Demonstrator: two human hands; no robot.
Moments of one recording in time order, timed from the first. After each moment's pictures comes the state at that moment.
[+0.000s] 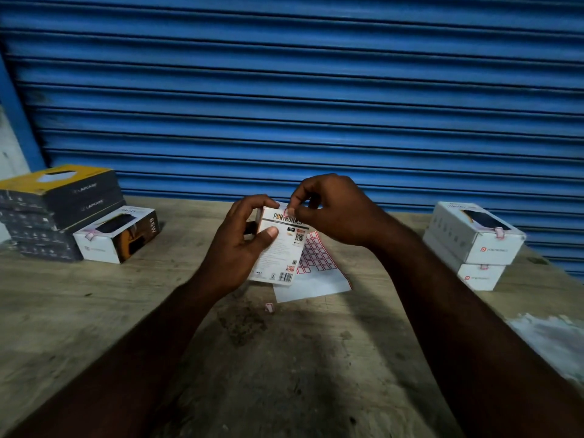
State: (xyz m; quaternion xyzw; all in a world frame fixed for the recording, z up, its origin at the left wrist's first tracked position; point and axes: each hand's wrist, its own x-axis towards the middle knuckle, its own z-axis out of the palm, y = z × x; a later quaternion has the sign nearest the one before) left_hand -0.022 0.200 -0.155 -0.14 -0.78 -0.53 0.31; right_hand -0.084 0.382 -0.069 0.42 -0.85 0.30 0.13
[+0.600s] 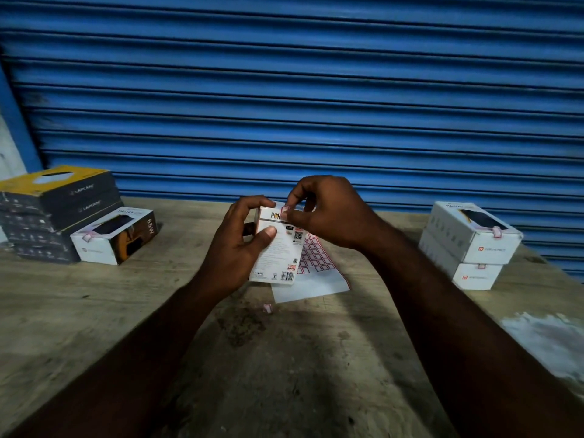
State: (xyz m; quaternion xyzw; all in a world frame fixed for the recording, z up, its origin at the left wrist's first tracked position) left_hand -0.021 0.205 -0.155 -0.14 -0.76 -0.56 0.31; right_hand -0.081 0.378 -0.074 0.41 -0.85 0.30 0.16
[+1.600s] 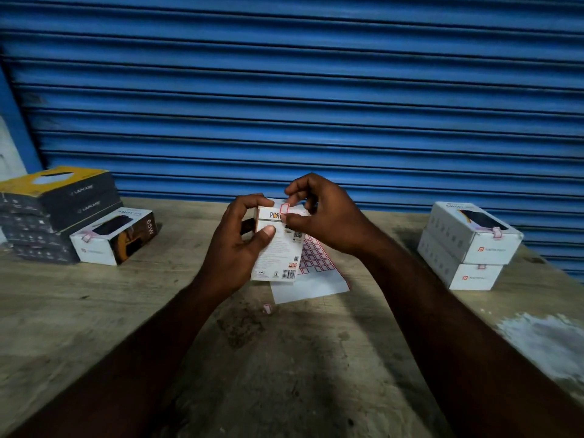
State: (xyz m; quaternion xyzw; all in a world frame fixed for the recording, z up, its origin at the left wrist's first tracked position) left_hand -0.024 0.205 -0.156 -0.14 -0.74 -0.57 0.32; right_hand -0.092 0.375 -0.094 0.38 -0.80 0.46 0.10
